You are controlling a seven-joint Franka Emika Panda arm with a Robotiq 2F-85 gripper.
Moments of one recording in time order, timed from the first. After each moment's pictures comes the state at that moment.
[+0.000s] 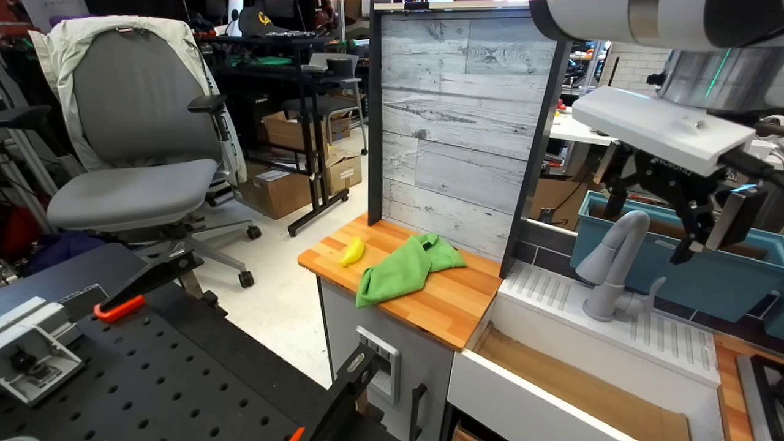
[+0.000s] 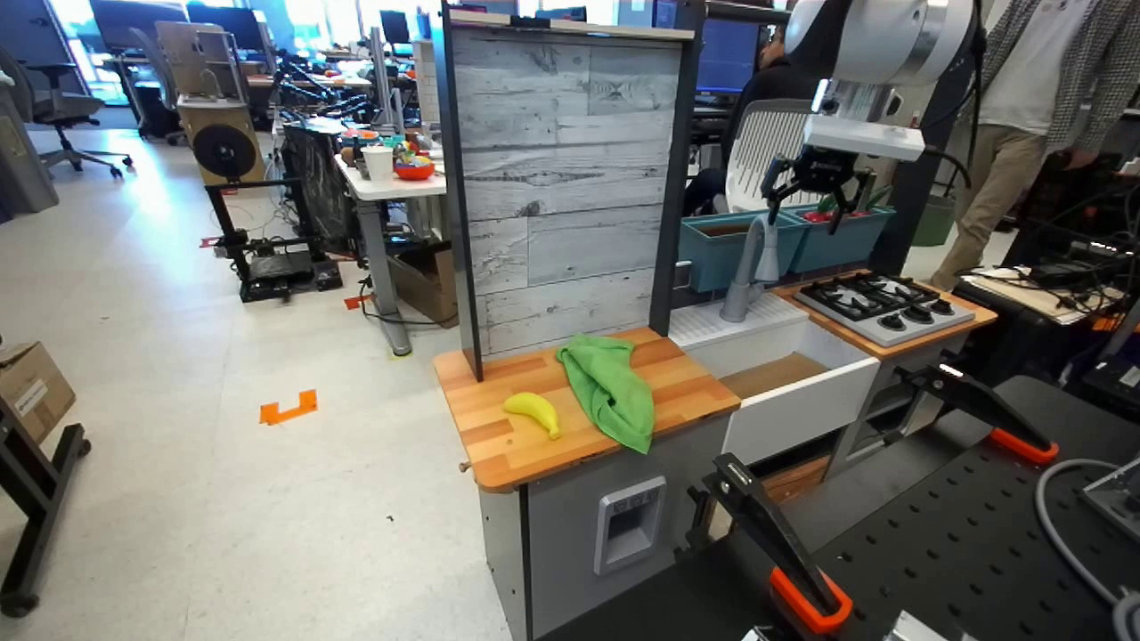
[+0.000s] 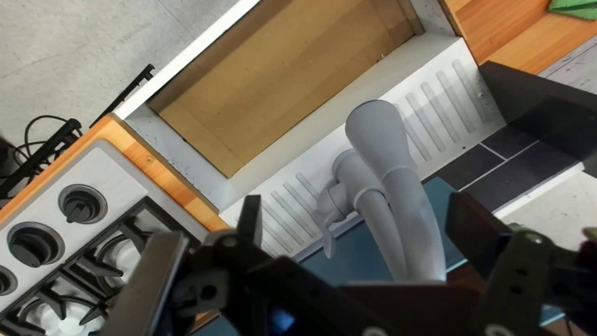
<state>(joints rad) -0.30 0.90 -0.14 -1.46 0.20 2.47 0.13</state>
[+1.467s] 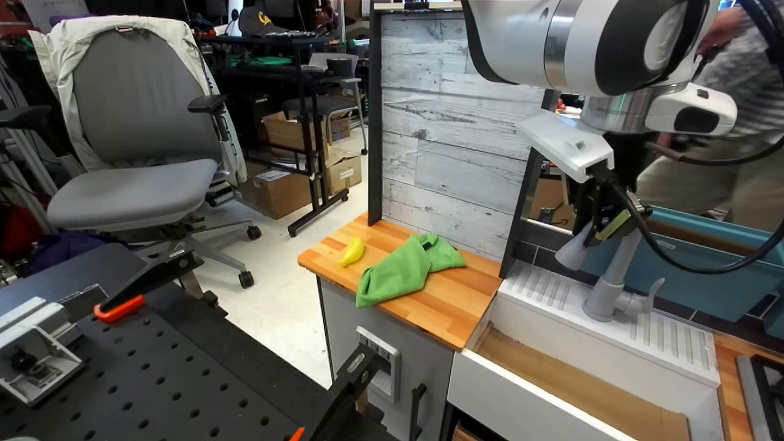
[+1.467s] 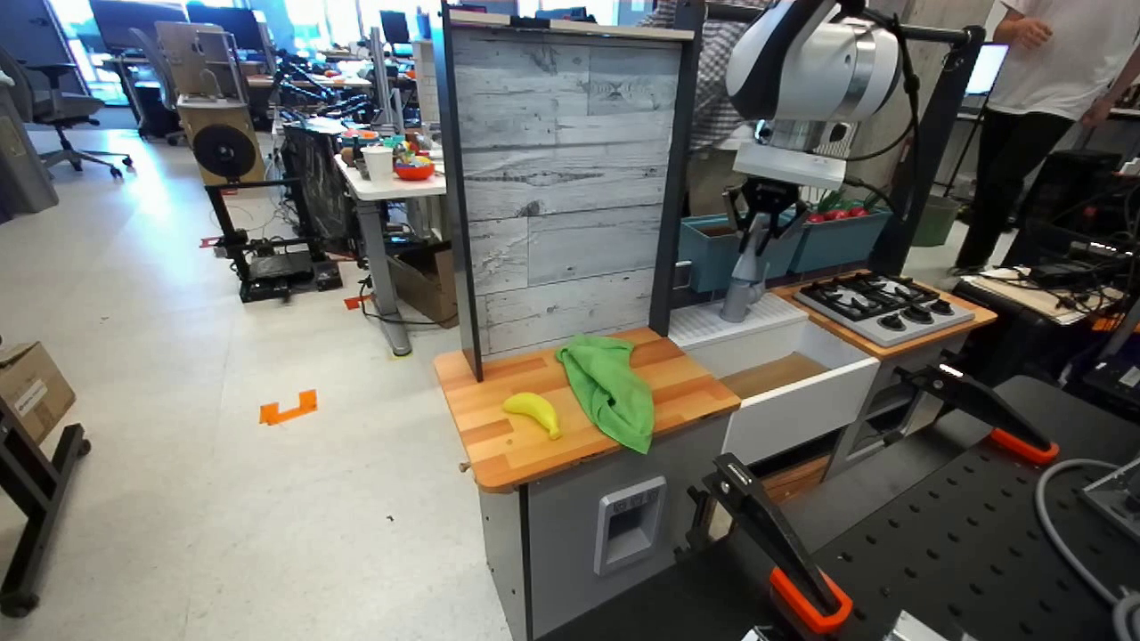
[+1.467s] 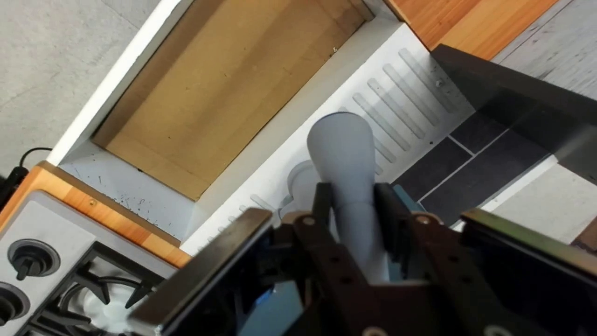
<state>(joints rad) -0.19 1.00 -0.17 -1.38 0.19 2.53 0.40</state>
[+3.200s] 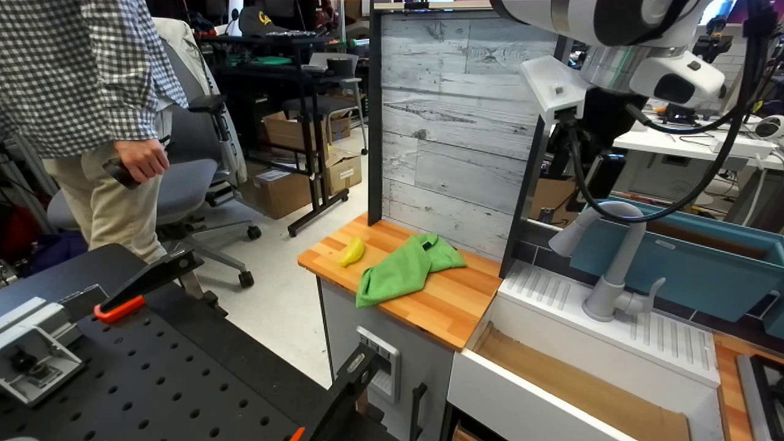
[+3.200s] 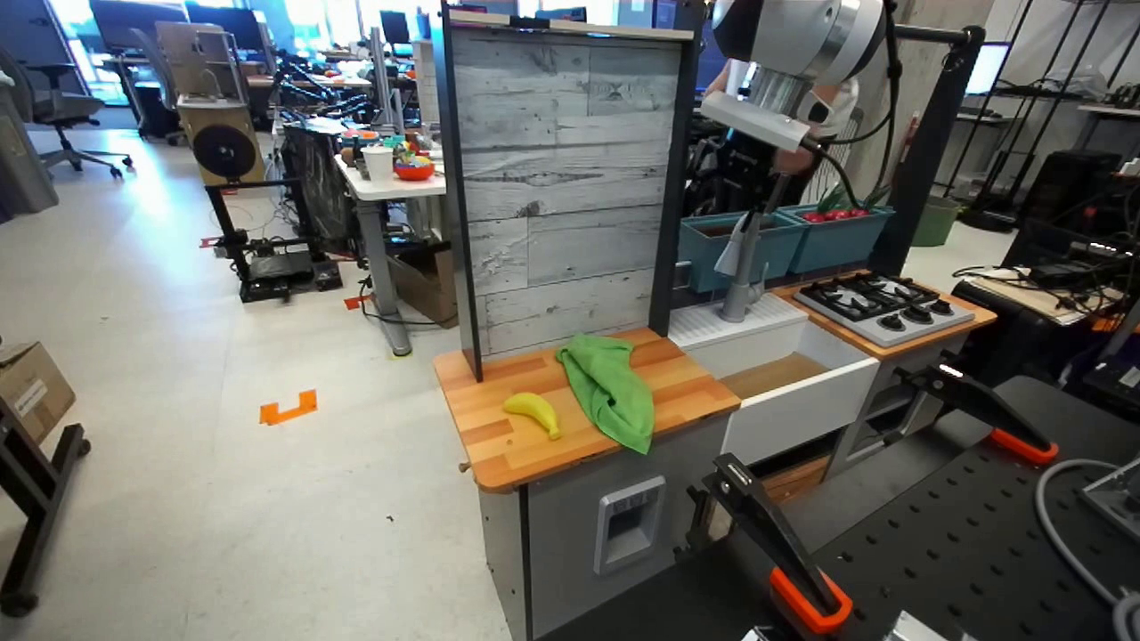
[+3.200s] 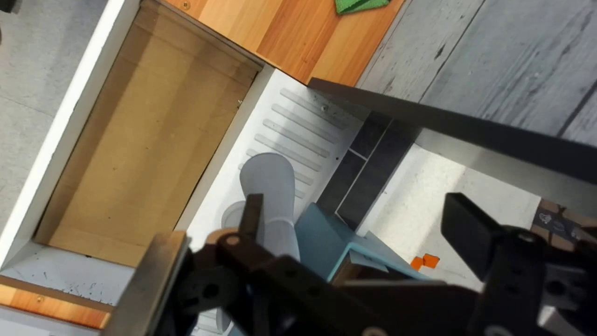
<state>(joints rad) -0.22 1.01 -0.10 -1.24 0.36 2.36 0.52</state>
